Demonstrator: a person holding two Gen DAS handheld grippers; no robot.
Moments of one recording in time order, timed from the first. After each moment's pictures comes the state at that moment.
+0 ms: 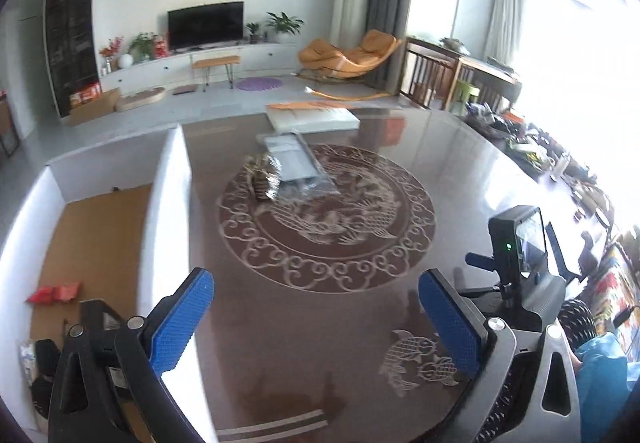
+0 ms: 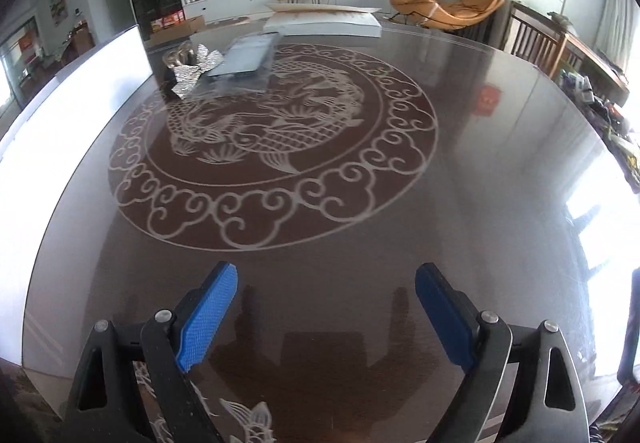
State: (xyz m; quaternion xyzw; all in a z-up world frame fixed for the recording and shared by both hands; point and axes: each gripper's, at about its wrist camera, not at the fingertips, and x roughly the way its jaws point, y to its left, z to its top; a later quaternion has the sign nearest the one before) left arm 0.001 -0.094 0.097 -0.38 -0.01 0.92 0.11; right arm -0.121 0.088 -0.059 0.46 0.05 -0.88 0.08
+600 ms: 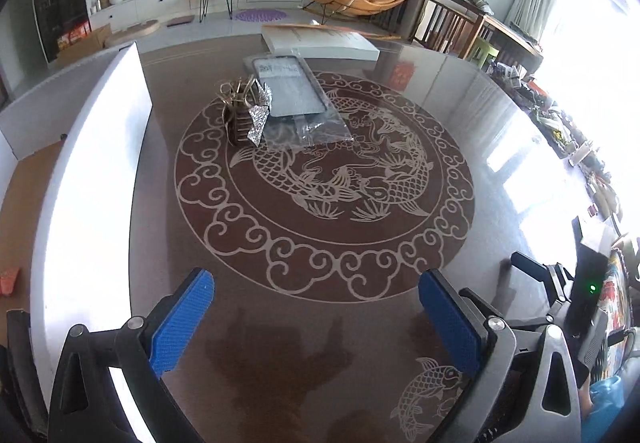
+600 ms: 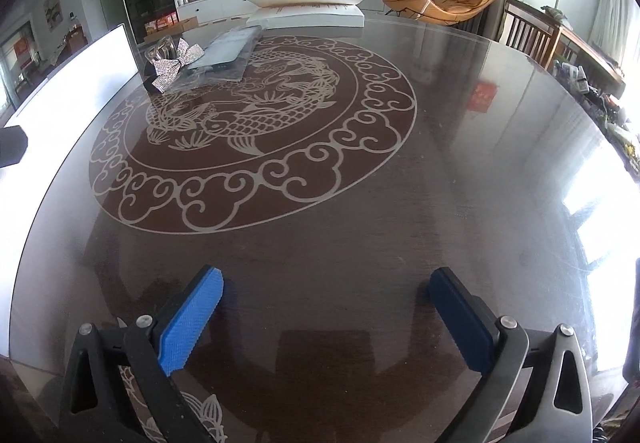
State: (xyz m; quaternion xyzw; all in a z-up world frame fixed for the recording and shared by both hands) left arm -0.104 -0.095 0.018 -0.49 -0.04 0.87 0.09; right arm -0.111 0.102 -0.066 0.46 0.05 -0.88 0.08
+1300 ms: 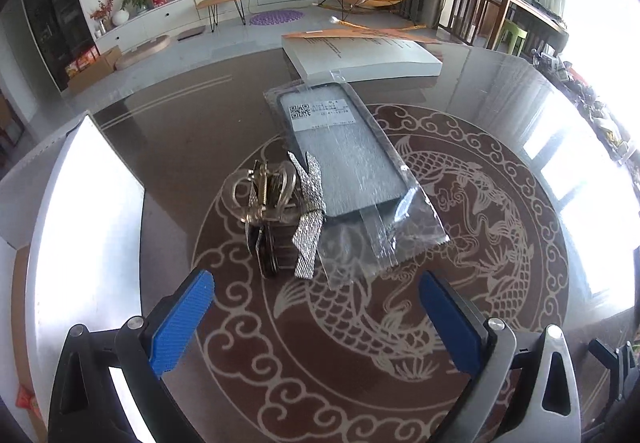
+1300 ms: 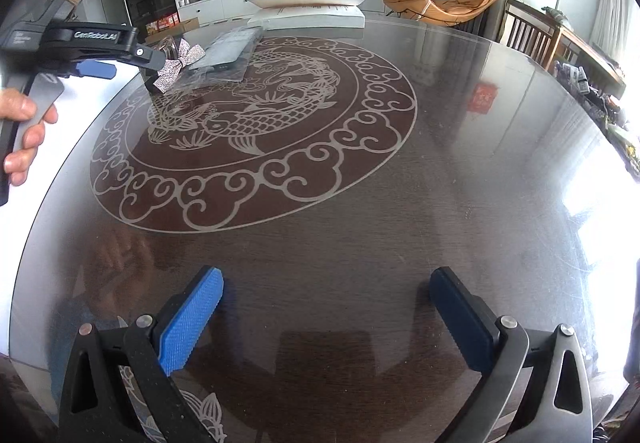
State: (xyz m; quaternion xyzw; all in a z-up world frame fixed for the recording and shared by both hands) left arm -0.247 -0.101 -0.008 -0.49 0.04 0.87 0.05; right arm -0.109 0.102 -0.066 0.46 0.05 -0.88 0.08
